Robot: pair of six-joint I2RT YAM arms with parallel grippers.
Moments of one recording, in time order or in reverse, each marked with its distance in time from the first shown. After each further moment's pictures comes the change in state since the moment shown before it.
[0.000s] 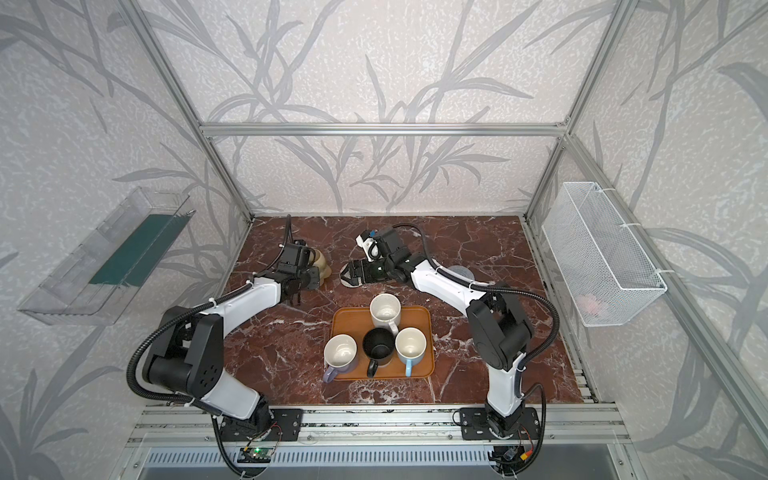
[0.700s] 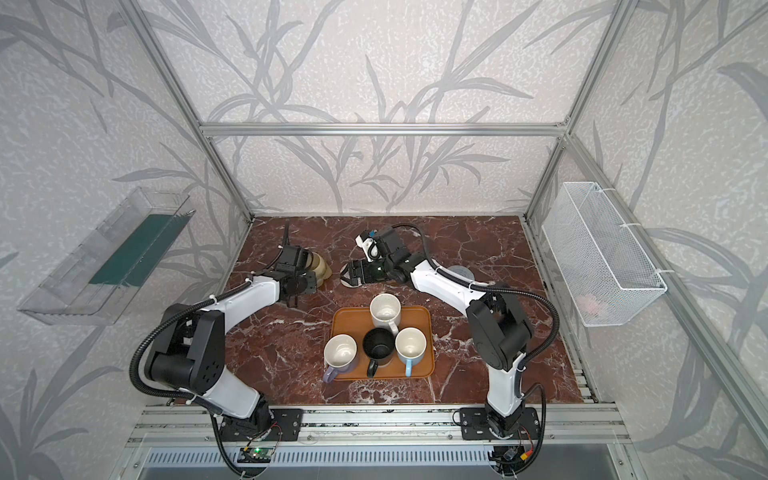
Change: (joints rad) left arm 0.030 0.017 0.003 -0.099 0.026 -0.030; right arm 0.005 0.000 0.001 0.000 0.000 0.000
